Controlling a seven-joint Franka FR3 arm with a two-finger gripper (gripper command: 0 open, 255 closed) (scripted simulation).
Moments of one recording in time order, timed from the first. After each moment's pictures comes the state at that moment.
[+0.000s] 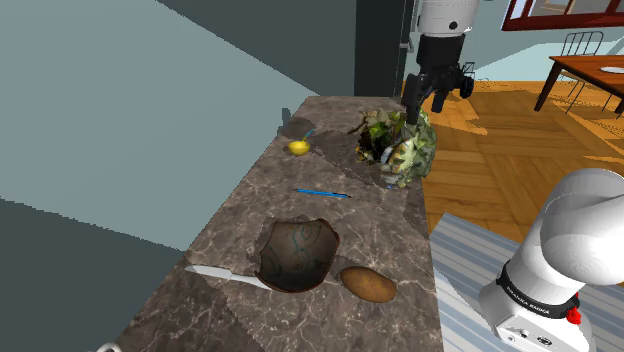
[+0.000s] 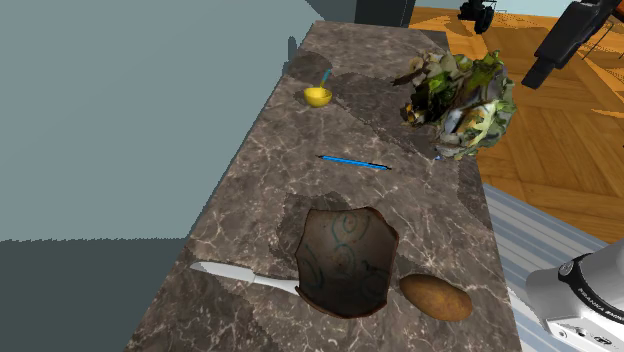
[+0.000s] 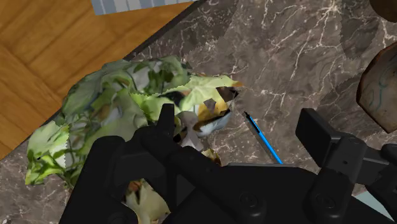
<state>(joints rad) -0.02 -0.76 -0.01 -2.31 0.01 1.55 0.16</state>
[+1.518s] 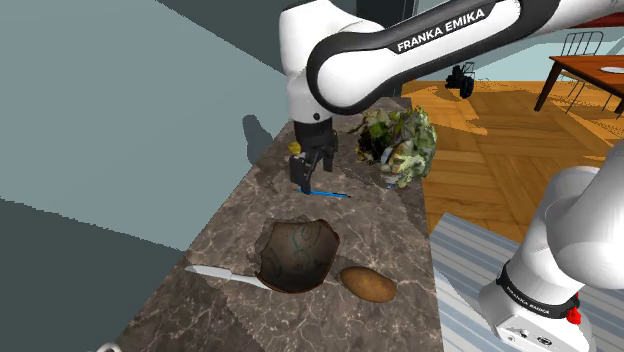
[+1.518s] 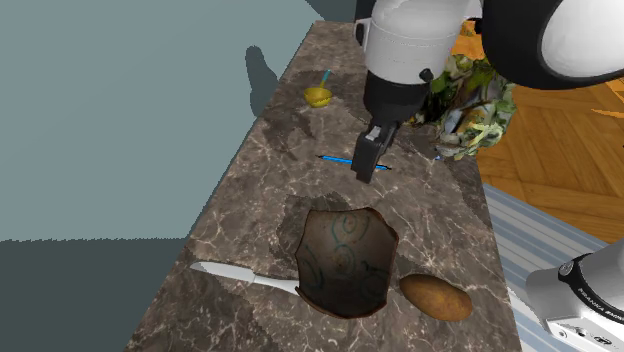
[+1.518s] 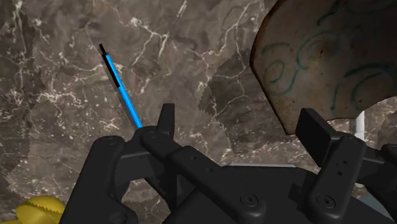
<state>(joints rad) 0.15 -0.20 0.27 -2.13 0.04 1.93 0.25</state>
